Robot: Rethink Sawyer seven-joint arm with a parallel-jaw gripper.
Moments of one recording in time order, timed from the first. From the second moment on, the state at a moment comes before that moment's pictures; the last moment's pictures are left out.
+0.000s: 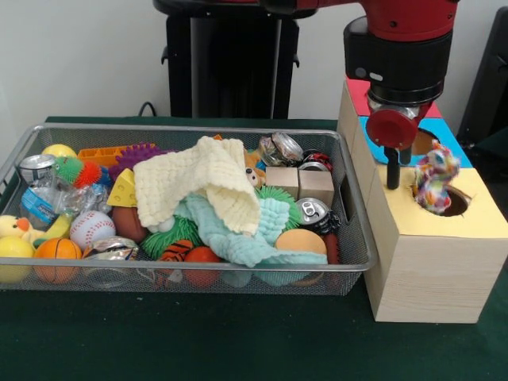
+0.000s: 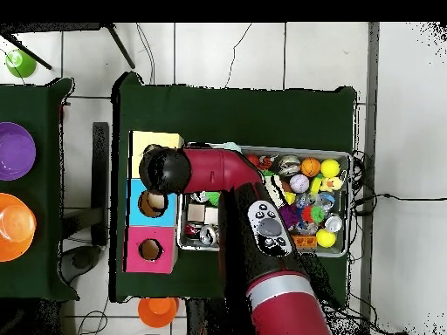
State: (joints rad) arm -0.22 -0.61 0.27 1.55 -0.08 0.67 0.71
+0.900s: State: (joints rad) arm -0.22 -0.62 0.26 1.56 -0.08 0.67 0.71
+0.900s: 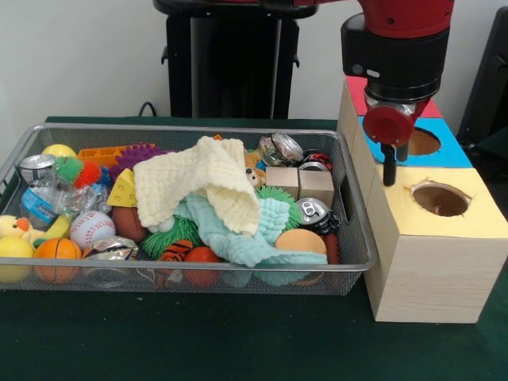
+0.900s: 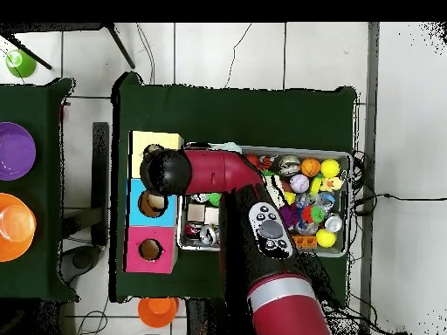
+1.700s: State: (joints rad) arm -0.26 -0.77 0.21 1.59 -0.08 0.67 0.71
